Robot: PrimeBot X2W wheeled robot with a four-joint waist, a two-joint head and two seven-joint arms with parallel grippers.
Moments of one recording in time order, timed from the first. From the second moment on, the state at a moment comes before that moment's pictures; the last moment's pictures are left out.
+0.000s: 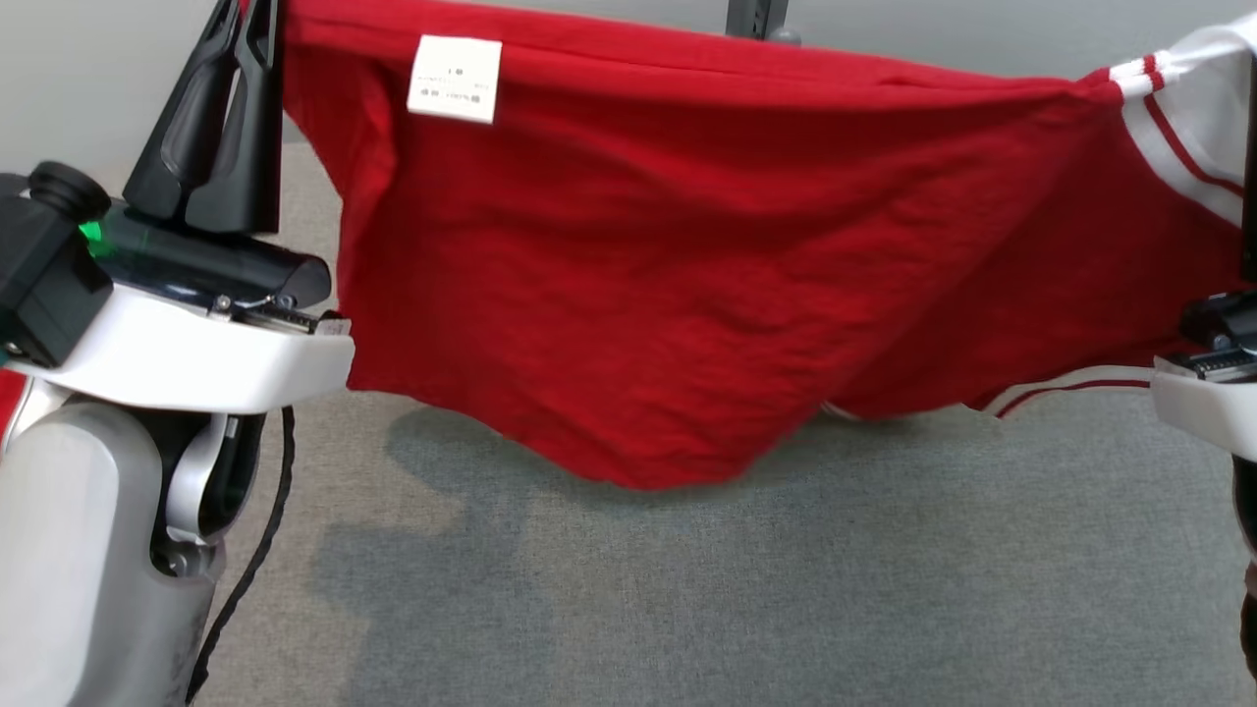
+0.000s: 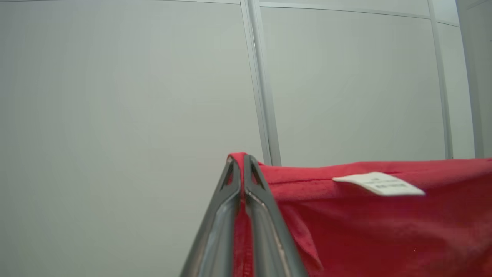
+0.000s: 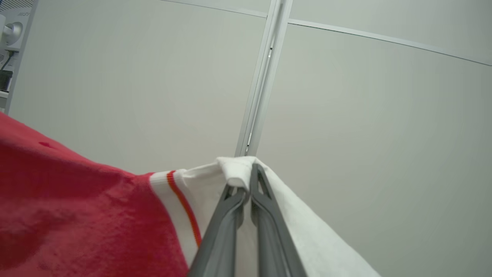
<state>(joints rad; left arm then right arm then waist) -0.53 0.33 -0.23 -0.28 -0.37 0.10 0.02 -0.38 -0.21 -0.03 -0.31 0.06 0.13 -0.05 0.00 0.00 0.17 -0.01</state>
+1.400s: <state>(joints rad) -1.22 0.10 -0.32 1.08 -0.39 -0.11 -0.26 -1.28 -0.11 0.41 1.05 0.33 0.13 -0.26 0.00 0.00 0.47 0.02</state>
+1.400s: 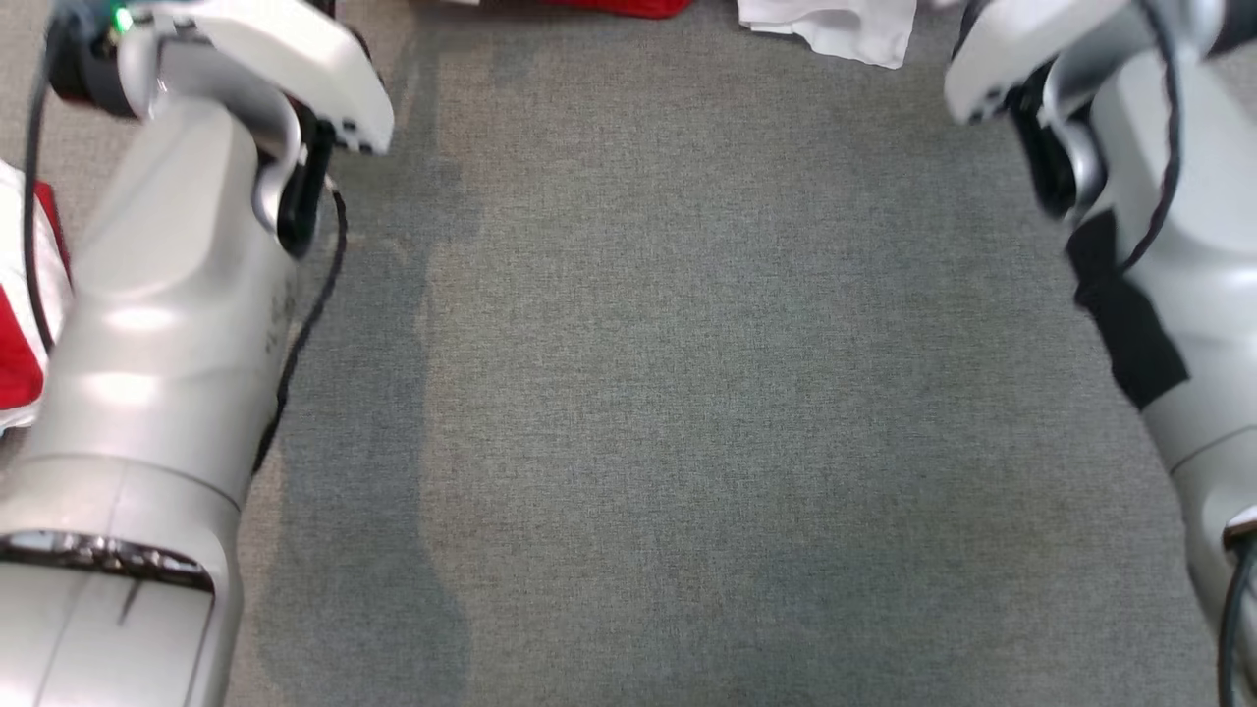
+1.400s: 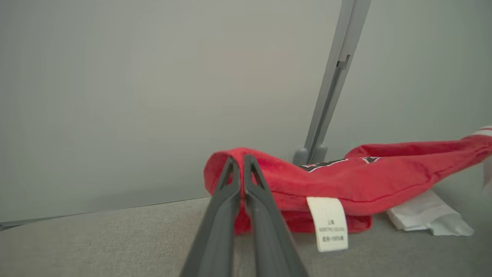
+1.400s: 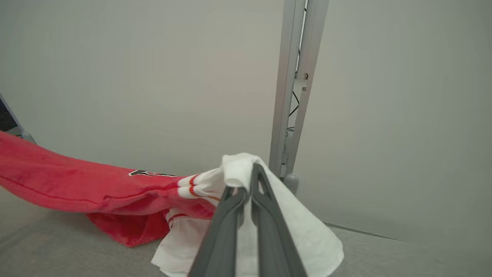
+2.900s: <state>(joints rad) 0.30 0.08 -0.11 -0.11 -0.33 0.13 -0.06 0.39 -0.05 0.05 -0.14 0.20 0.13 0.11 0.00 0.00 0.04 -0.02</state>
